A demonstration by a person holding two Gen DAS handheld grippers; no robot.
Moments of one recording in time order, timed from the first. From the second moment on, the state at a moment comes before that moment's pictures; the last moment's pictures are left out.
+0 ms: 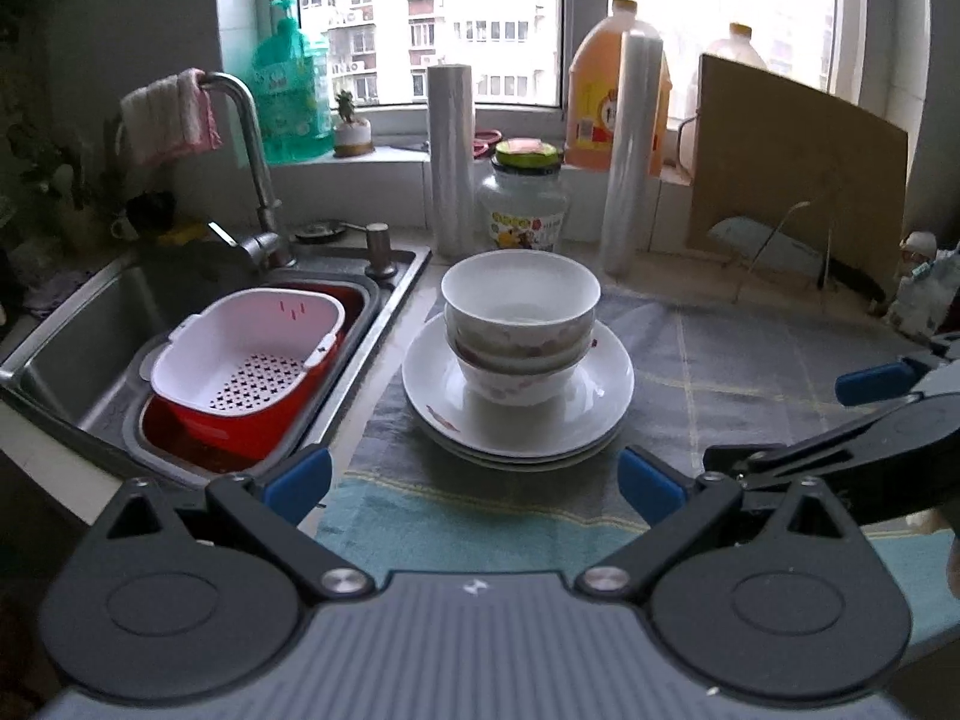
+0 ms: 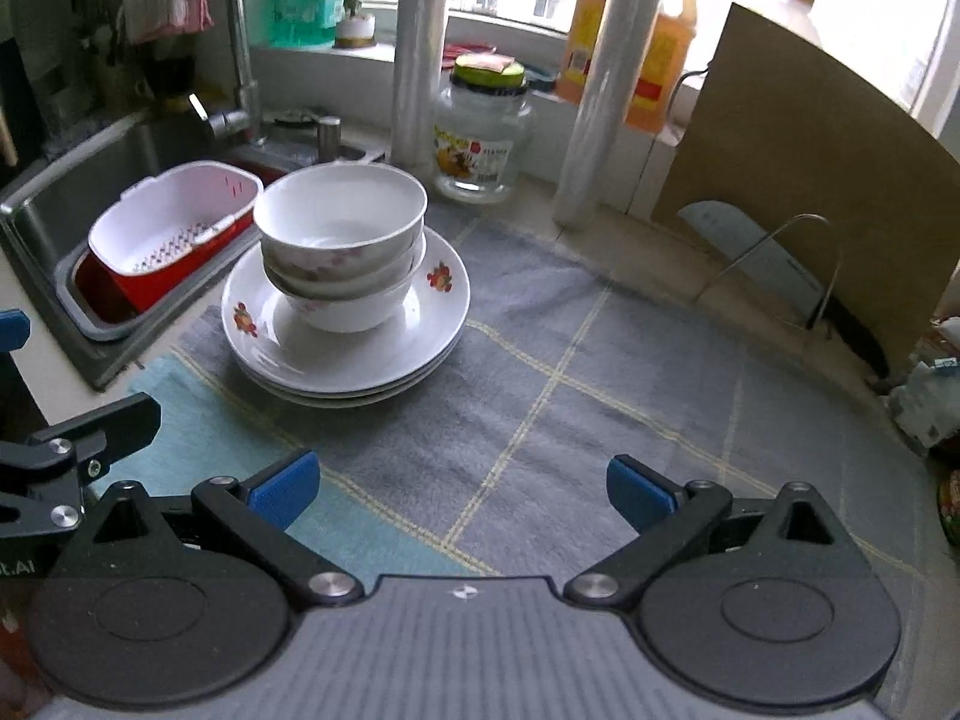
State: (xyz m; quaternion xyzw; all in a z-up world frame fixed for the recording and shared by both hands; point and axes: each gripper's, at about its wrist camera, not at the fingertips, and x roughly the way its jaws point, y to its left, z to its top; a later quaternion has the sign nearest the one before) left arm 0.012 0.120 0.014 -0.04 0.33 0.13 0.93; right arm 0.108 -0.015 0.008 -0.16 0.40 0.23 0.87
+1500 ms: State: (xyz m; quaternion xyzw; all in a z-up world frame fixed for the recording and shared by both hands) left arm 0.004 0.115 0.033 -0.07 0.32 0.15 0.93; right arm 0.096 -0.034 0.029 -0.10 0.39 0.21 0.89
